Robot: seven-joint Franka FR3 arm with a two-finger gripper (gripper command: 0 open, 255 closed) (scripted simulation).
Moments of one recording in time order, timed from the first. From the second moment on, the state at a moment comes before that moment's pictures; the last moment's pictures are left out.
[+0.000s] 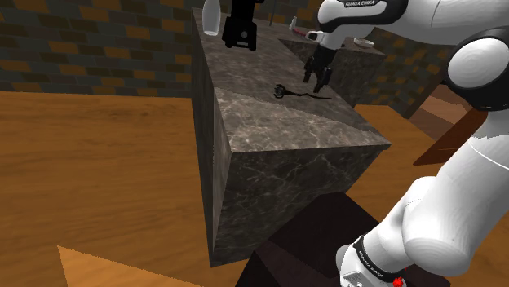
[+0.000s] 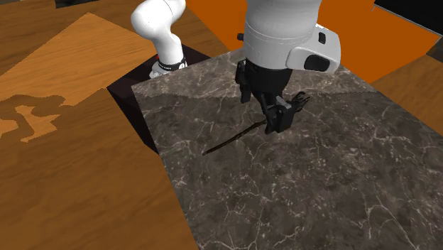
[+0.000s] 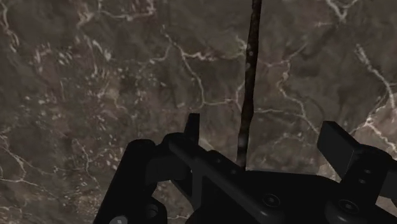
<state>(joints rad) 0.21 0.11 -0.64 -1.75 0.10 1.81 -1.58</state>
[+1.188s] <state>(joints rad) 0.21 0.13 -0.64 -1.80 0.12 1.89 -1.61</state>
